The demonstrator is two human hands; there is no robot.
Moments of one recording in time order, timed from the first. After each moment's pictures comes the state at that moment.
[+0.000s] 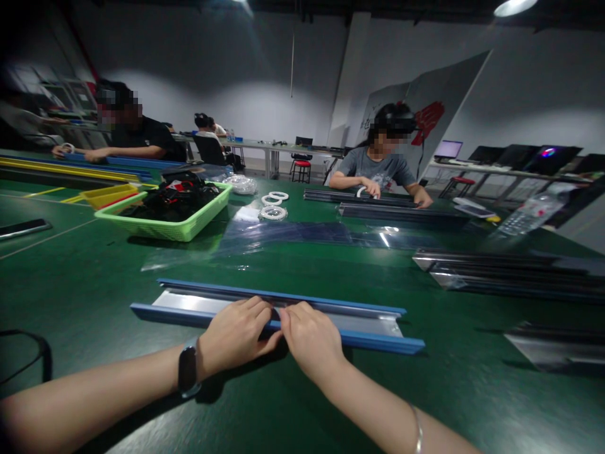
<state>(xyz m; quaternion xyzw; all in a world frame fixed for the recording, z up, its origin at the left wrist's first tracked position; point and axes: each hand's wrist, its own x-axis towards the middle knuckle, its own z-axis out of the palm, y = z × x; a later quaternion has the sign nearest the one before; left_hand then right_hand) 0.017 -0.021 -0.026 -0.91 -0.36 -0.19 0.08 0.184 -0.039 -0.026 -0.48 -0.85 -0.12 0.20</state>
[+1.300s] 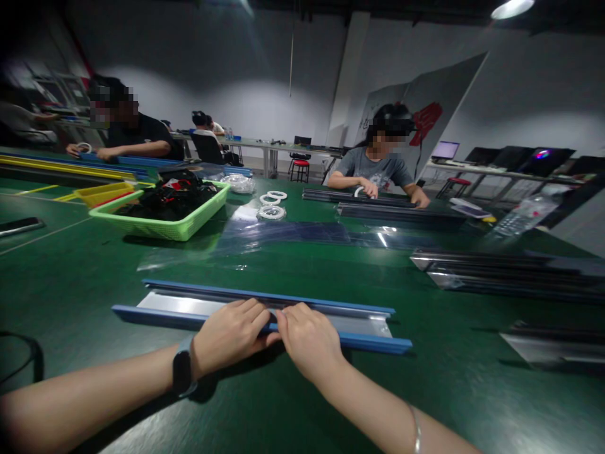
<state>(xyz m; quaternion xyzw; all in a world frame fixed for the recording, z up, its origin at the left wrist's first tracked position) 0.012 -0.018 -0.028 -0.92 -0.32 -0.18 0.13 0.184 -0.040 -0.021 -0.47 -0.86 -0.12 0.17</state>
